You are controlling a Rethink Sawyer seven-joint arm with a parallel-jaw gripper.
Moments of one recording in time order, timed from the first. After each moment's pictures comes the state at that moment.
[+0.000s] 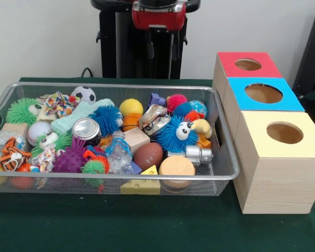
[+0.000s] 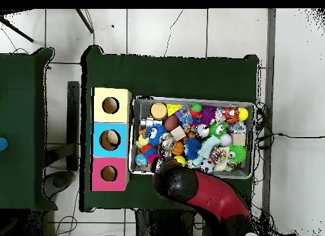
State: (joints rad) arm -0.42 -0.91 0.07 2.12 0.07 0.42 1.57
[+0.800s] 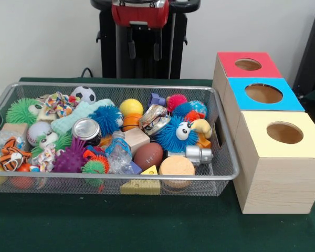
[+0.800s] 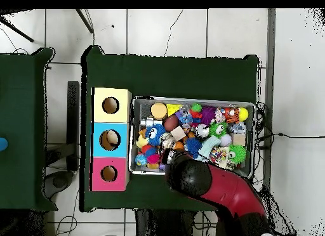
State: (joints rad) arm -0.45 -0.93 0.07 2.05 0.02 0.45 1.57
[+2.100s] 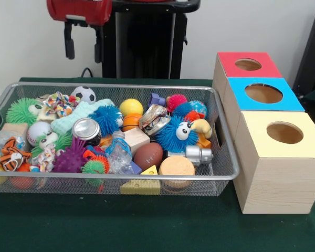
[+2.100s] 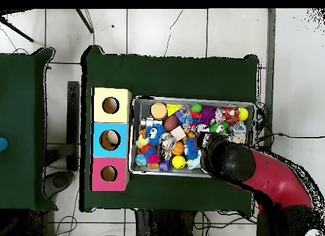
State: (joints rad) arm -0.60 -0.91 0.12 1.85 -0.11 0.52 1.57
